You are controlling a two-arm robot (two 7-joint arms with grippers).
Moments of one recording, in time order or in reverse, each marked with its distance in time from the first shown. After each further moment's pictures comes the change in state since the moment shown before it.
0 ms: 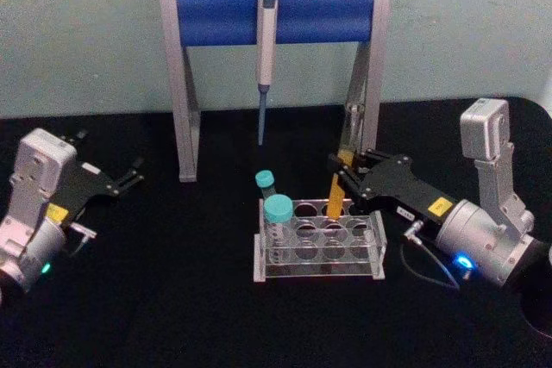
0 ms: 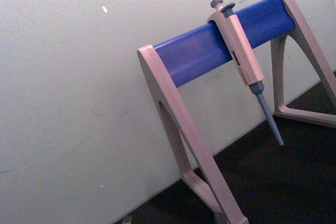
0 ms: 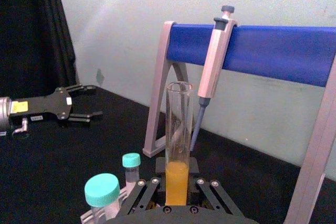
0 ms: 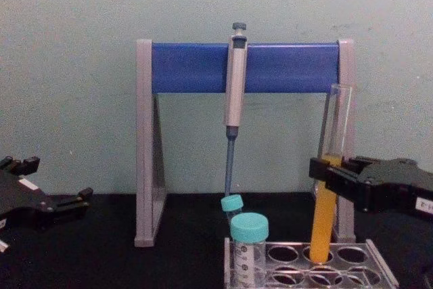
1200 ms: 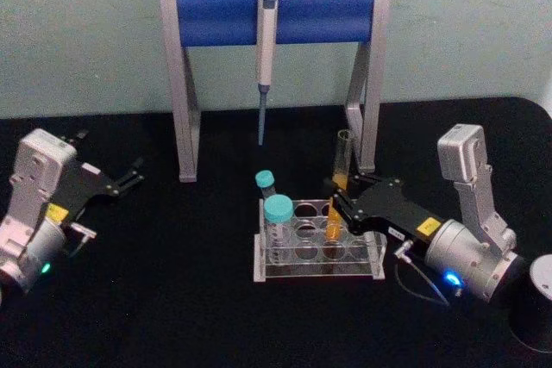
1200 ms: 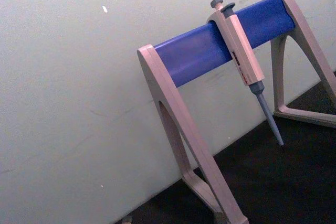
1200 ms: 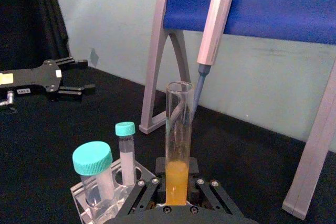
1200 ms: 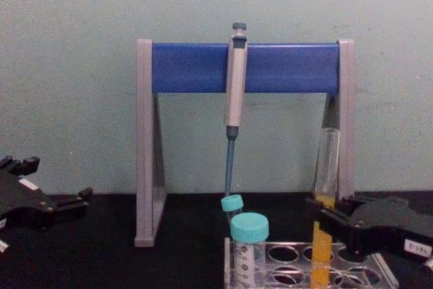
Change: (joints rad) left arm 0.000 0.000 0.000 0.000 0.000 0.000 0.000; right arm 0.004 -0.038 -0.015 0.091 -0.057 -0.016 0.003
